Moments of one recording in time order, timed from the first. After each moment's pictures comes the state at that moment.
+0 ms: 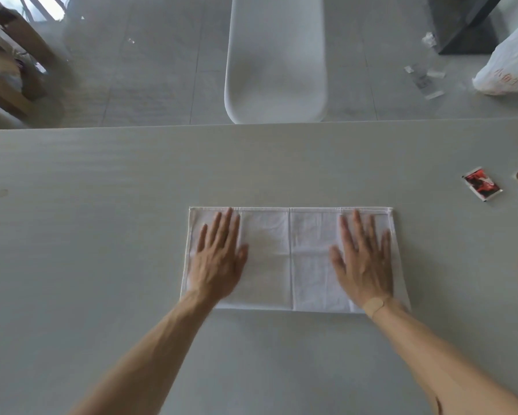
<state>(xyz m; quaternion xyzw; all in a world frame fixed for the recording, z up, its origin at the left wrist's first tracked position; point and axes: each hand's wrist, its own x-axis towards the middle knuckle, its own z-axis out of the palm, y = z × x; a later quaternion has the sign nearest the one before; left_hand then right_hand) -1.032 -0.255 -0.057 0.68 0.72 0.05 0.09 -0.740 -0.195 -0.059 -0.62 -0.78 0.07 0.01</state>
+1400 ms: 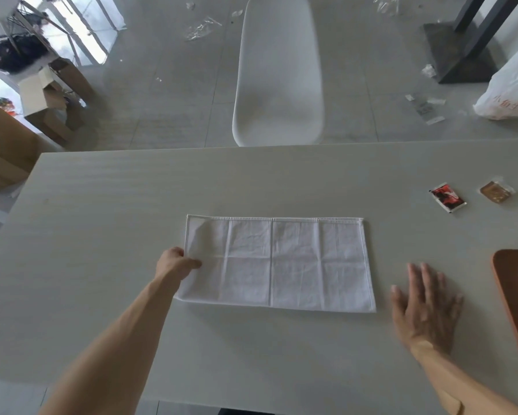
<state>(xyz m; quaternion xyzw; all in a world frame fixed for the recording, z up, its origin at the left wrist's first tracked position) -1.074 -0.264 -0.023 0.19 0.90 0.17 0.36 -0.584 -0.246 -0.069 -0.75 -0.65 0.09 0.05</state>
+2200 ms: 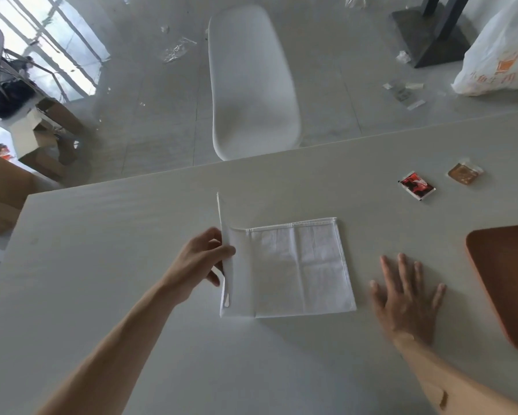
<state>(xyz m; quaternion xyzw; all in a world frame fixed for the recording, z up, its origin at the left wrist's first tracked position) -0.949 -0.222 0.113 0.41 0.68 0.28 0.54 -0.580 -0.245 -0.069 -0.76 -0.64 0.12 0.03</state>
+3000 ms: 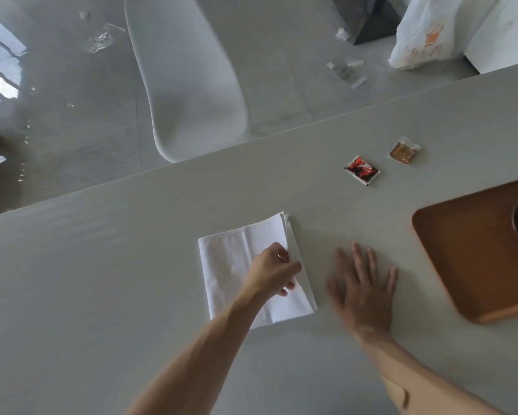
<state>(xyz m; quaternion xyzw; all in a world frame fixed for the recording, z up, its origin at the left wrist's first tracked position) -0.772 -0.171 -0.001 0.44 0.69 0.12 0.56 -0.575 -0.245 -0.088 -0.75 -0.66 0.06 0.05</state>
